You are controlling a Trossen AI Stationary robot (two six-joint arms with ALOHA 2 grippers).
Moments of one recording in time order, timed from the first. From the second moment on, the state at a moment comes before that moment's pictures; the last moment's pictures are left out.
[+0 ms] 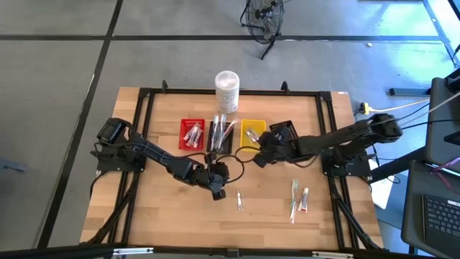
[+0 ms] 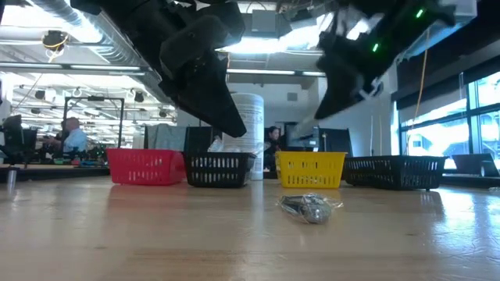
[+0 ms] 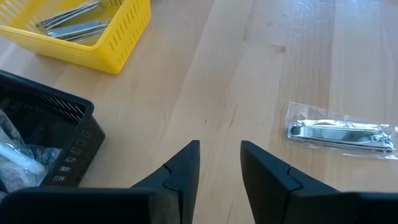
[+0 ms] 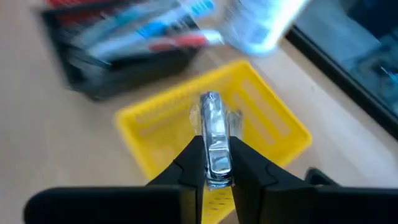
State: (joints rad) left arm -0.34 1.76 1.05 -0.18 -0.48 -0.47; right arm 0.19 1.45 0.84 -0.33 0.69 0.50
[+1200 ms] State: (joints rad) left arm -0.34 1.76 1.05 -0.18 -0.48 -0.48; right arm 0.08 1.52 0.84 -0.28 0.48 0.55
